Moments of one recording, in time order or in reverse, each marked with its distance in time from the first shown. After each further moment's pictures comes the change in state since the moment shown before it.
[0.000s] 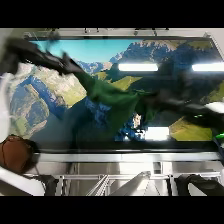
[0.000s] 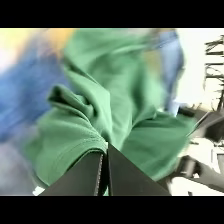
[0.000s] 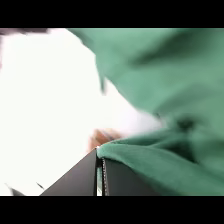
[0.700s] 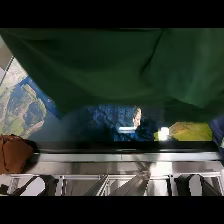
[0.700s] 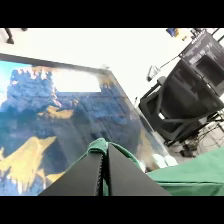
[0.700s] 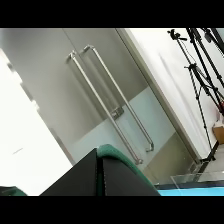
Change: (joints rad) left arm 0.513 0.651 -0.014 -0.185 -0.075 -0.158; right arm -0.764 0.330 0.529 0.162 0.078 0.205
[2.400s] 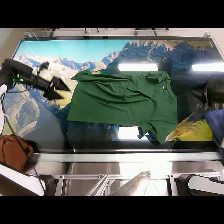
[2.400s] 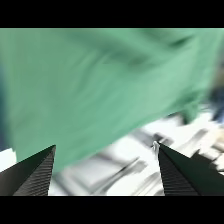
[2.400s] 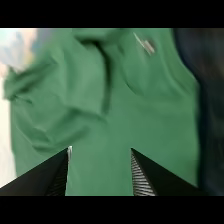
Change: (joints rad) left arm -0.372 -0.749 -0.281 0.598 0.056 0.101; right arm 0.164 -0.794 -0.214 -0.739 0.019 -0.107
